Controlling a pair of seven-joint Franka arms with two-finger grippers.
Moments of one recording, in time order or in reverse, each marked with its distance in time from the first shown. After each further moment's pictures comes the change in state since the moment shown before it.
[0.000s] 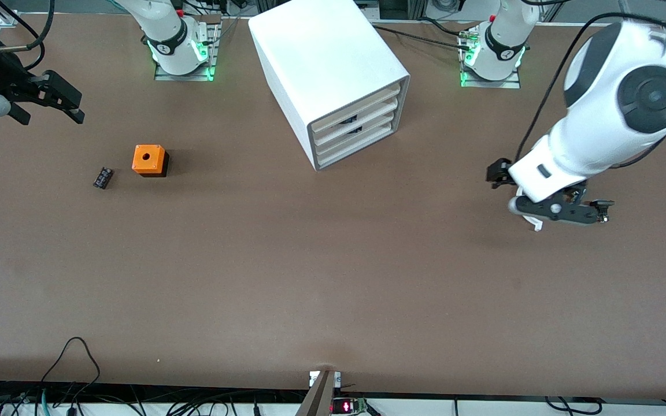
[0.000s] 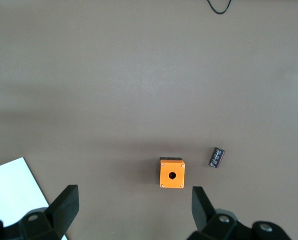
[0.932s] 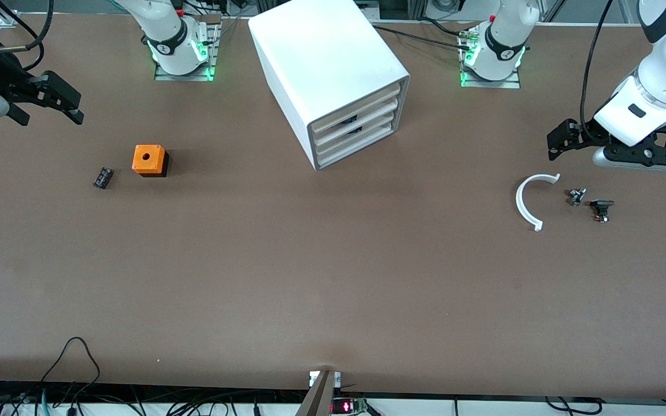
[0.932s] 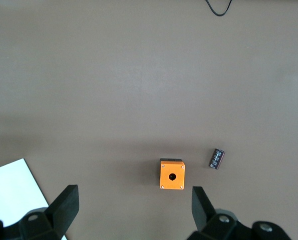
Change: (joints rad) left arm -0.166 -0.325 0.373 -0.342 -0.135 0.158 0.106; right arm 0.000 0.007 0.000 0.014 0.000 0.000 0.000
